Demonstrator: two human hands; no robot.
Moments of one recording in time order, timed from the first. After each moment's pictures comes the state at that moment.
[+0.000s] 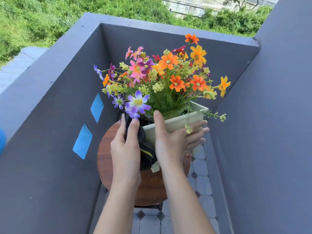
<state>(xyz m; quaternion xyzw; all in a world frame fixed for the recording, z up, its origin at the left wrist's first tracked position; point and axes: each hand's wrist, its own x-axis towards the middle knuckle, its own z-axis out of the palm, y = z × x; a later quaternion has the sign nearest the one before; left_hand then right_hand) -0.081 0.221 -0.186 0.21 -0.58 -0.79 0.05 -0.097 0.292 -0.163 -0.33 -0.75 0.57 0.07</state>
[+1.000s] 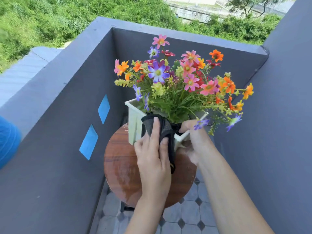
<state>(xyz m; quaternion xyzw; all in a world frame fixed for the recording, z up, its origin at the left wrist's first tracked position) -0.066 0.254 -0.210 0.02 -0.81 -0.53 0.25 -0.128 0.339 -0.152 -0.32 -0.61 0.71 -0.13</state>
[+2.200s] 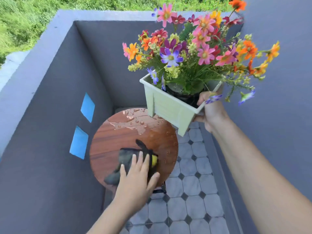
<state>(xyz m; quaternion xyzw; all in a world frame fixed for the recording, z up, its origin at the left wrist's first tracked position) -0.035 0.230 -0.232 -0.12 -0.95 -0.14 -0.27 -0.140 0.439 -0.131 -0.30 -0.70 0.65 0.03</state>
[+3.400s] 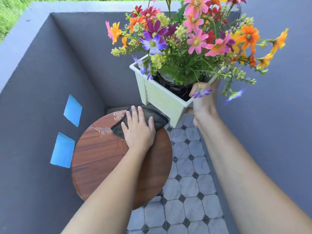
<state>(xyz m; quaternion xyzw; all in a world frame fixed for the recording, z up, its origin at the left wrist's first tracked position) -0.198 0.305 -0.307 0.02 -0.98 -0.17 -0.04 -0.182 0.434 -0.146 -0.33 -0.69 0.64 0.11</state>
